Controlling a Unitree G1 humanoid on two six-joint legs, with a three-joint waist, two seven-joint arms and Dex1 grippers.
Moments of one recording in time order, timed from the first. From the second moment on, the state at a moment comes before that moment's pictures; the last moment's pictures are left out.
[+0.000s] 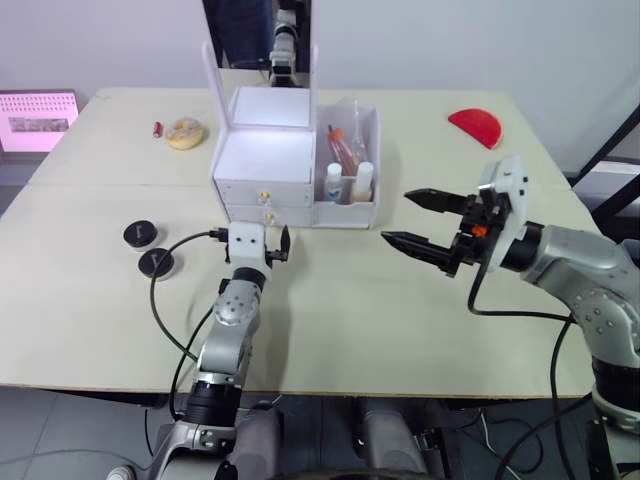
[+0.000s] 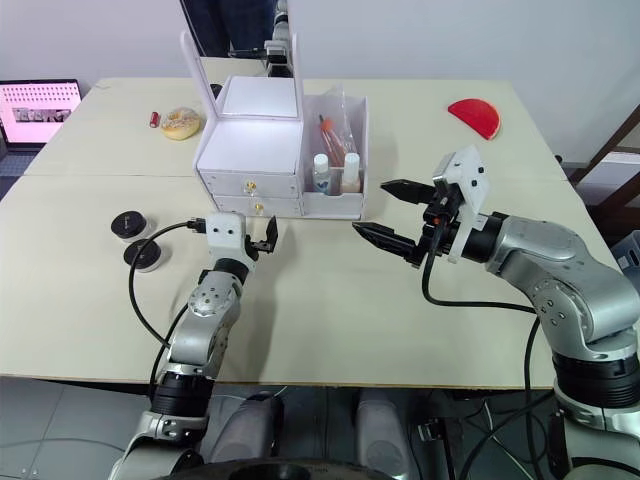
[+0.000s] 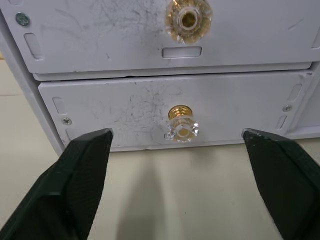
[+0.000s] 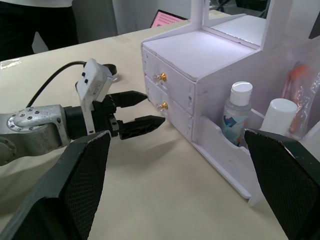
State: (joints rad) left arm -0.28 -0.01 -0.05 0.07 0.03 0.17 0.02; right arm -0.37 -0.76 -0.17 -0.44 0.77 0.75 0.74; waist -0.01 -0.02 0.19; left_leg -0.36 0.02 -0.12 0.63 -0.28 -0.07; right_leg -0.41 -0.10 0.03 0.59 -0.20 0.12
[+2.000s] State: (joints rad) left arm 0.23 0.21 -0.09 -0.41 0.01 0.20 -0.21; right arm -0.38 -0.77 -0.18 -0.46 0.76 0.75 0.75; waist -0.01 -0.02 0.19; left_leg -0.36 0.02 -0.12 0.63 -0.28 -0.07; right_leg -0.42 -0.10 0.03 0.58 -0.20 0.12
